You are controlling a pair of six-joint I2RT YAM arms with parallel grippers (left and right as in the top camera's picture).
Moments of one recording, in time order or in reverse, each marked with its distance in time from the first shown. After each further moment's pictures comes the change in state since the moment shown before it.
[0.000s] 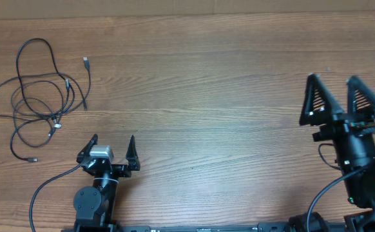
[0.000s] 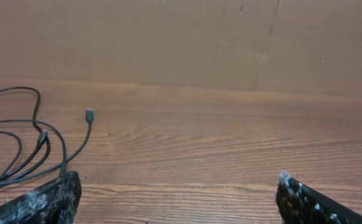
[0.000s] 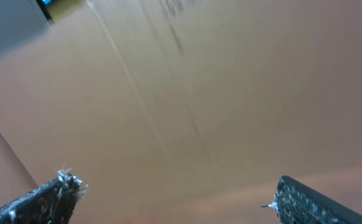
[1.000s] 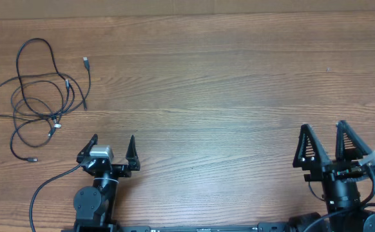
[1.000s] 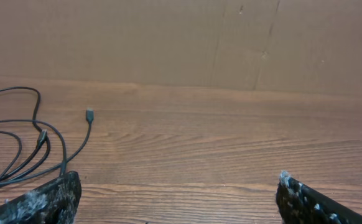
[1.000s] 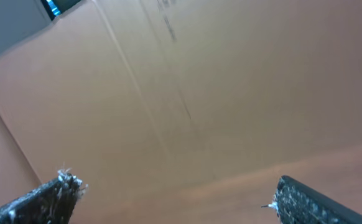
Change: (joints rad) left arm 0.000 0.000 0.000 0.000 0.000 0.000; right arm -0.008 -0.472 -0.440 0.092 0.000 0.000
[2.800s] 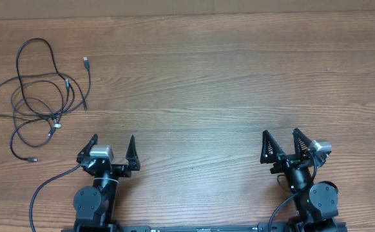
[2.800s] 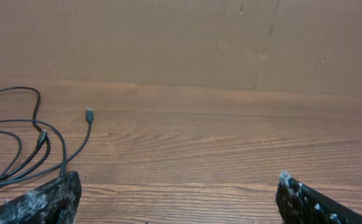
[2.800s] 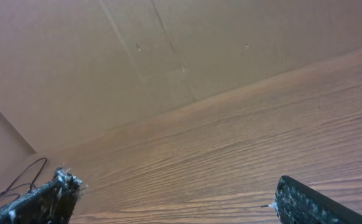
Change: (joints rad) left arm 0.000 0.000 0.000 0.000 0.000 0.000; right arm 0.053 -0.122 -0.553 0.198 -0.003 0.000
